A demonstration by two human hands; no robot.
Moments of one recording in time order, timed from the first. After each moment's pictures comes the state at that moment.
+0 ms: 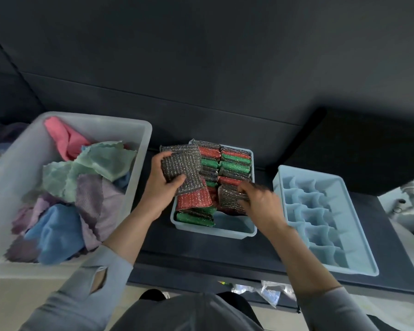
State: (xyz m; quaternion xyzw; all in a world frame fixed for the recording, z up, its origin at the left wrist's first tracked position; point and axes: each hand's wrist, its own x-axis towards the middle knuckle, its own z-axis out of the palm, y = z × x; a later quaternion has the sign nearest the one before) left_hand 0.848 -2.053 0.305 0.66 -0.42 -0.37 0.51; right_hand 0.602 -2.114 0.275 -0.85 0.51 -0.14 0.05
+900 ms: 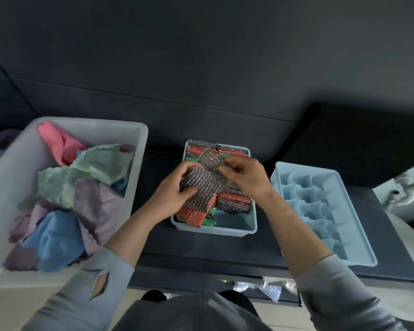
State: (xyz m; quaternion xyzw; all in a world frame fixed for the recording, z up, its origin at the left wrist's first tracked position) left_hand 0.846 -2.051 0.307 0.58 -0.57 -0.44 0.38; right_hand 0.648 -2.138 0.323 -0.71 0.53 -0.27 0.37
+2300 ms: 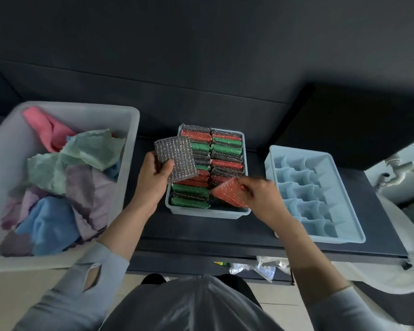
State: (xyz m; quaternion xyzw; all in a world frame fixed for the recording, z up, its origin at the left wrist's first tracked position) left_hand 0.846 -2.044 0.285 0.65 -0.34 -0.43 0.53; right_hand 0.587 -2.082 0.282 -0.81 0.53 -0.17 0.16
